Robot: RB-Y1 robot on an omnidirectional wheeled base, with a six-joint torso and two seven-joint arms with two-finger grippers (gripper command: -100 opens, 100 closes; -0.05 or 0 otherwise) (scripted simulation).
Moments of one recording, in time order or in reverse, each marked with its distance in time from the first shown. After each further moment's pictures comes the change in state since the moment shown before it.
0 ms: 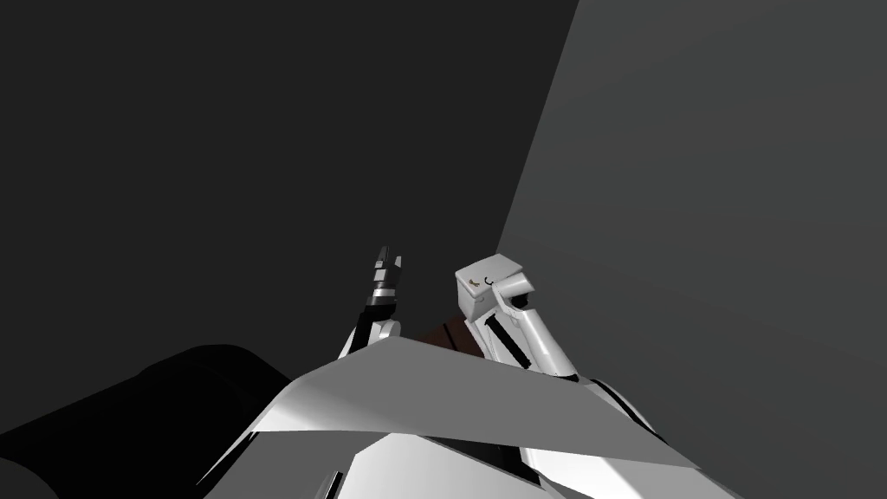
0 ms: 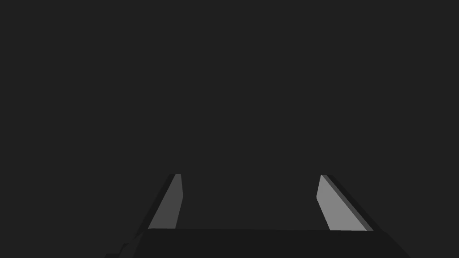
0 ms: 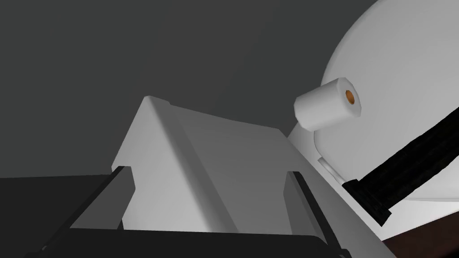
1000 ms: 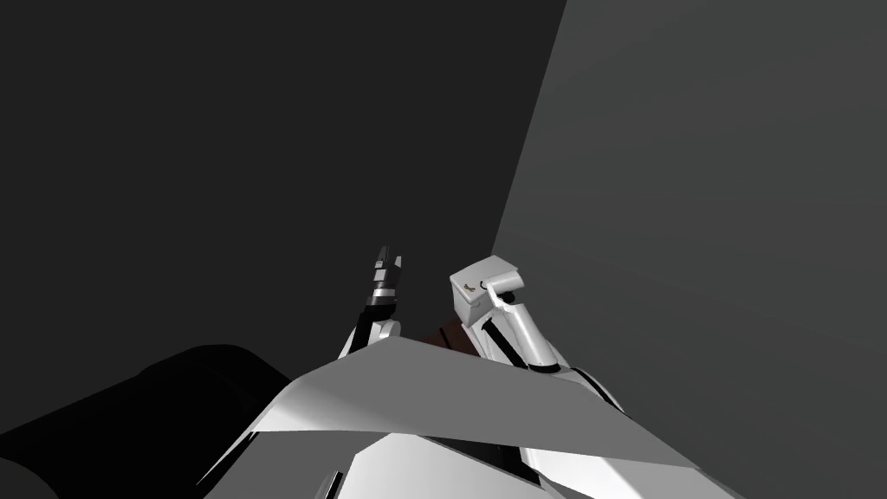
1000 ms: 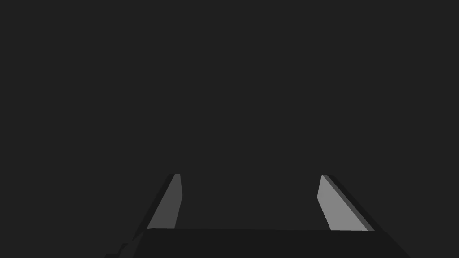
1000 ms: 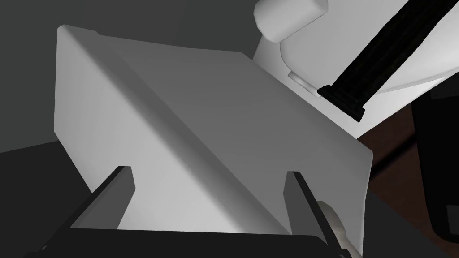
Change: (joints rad) left arm 0.000 0.000 0.000 0.000 0.000 0.000 0.000; right arm -0.051 0.095 -0.011 0.056 -0.259 -0.037 -0.070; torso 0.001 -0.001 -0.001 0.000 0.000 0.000
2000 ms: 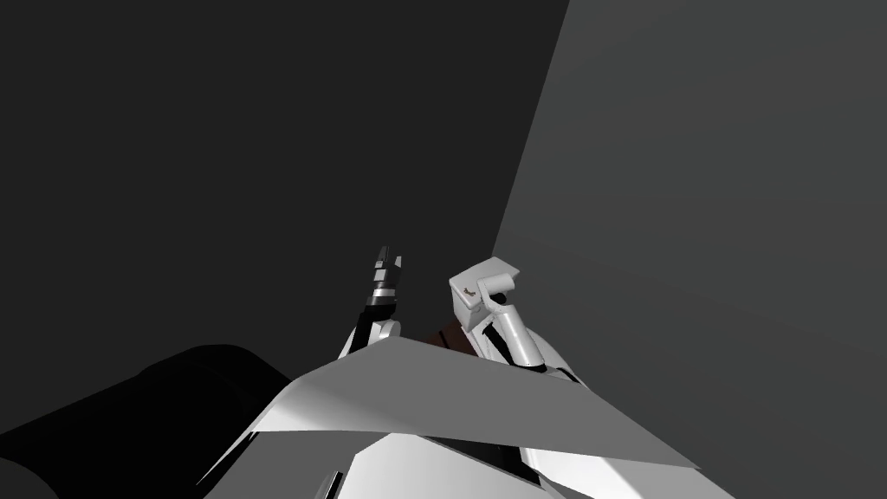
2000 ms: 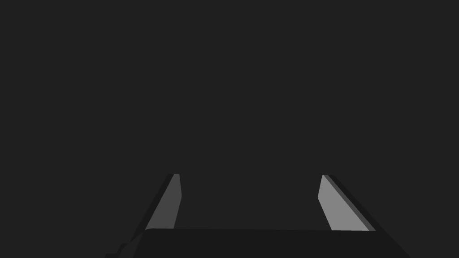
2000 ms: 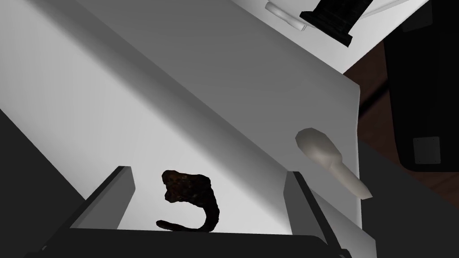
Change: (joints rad) left arm 0.000 0.000 0.000 0.000 0.000 0.000 0.000; right arm 0.010 0.102 -0.007 0.040 -0.086 0.038 -0.039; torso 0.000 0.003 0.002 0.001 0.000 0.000
